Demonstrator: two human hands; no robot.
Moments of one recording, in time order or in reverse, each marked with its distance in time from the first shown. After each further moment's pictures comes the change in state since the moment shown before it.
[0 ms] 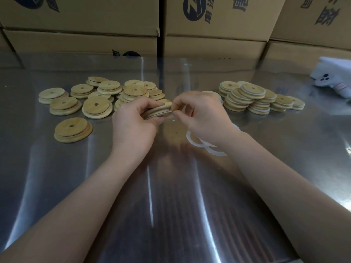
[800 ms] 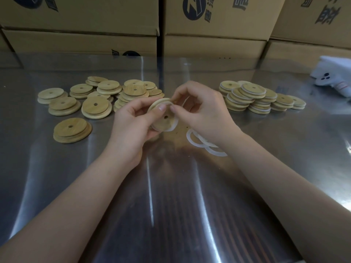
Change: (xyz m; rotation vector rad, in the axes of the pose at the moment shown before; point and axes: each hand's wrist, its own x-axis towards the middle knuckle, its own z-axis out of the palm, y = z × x) left_hand -0.001 0.004 -0.001 -0.610 -0.123 -0.376; right_hand -0.001 -0.008 -0.002 0.273 0.118 0.059
